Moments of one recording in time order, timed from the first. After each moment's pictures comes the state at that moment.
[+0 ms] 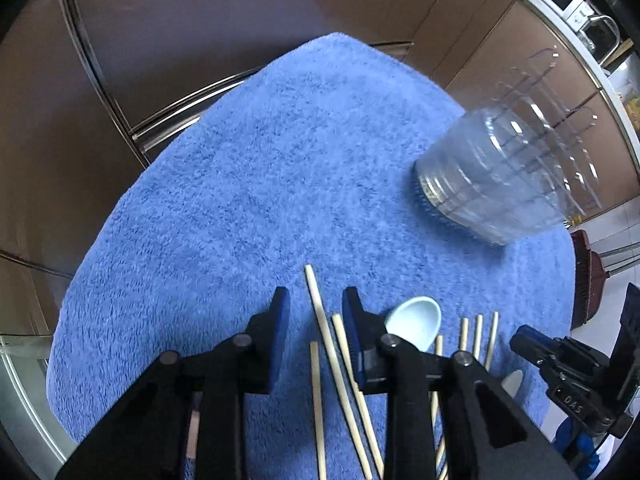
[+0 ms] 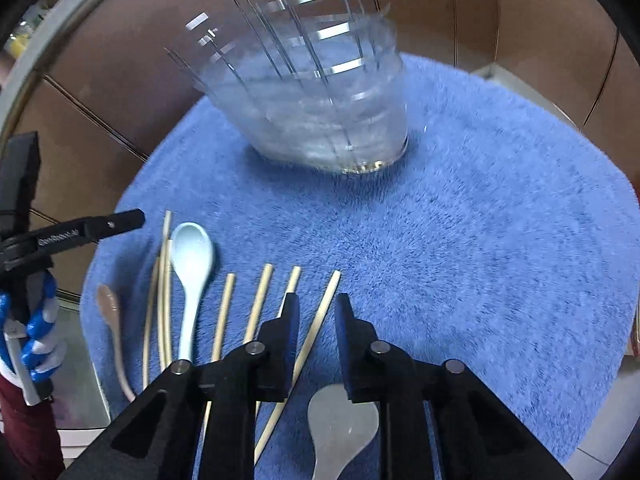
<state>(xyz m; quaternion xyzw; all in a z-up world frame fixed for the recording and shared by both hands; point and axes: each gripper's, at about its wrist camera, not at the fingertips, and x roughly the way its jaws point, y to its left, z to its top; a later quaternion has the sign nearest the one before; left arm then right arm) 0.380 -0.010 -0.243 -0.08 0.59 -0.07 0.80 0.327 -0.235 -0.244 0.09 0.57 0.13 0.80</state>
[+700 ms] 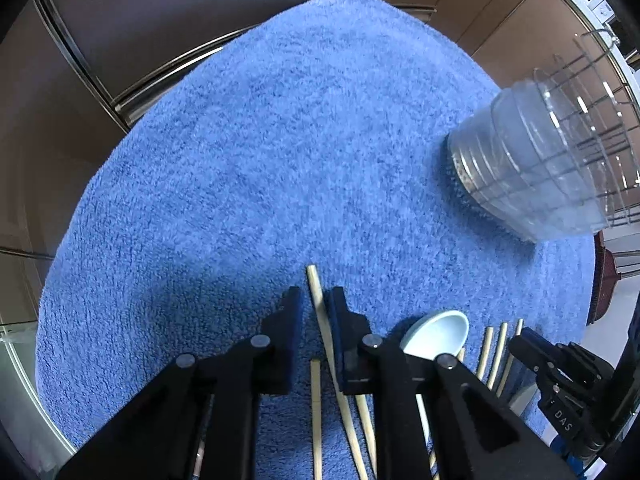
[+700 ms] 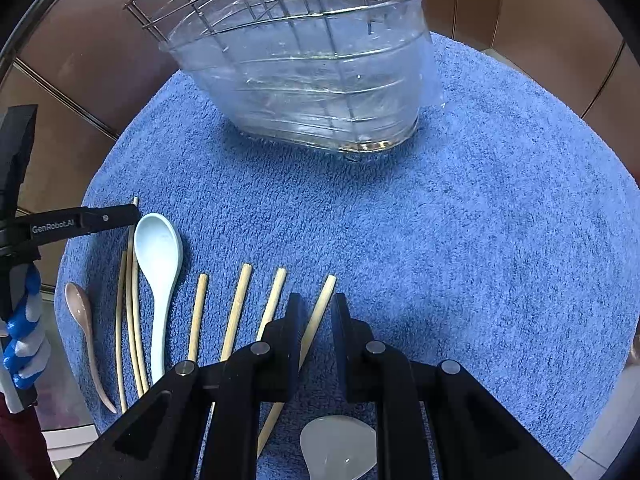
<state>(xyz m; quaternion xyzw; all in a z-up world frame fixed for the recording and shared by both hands) 0.414 -0.020 -0.283 -0.07 0.64 -0.04 0.76 0.349 -0.213 -0.272 0.06 0.61 0.11 0.79</state>
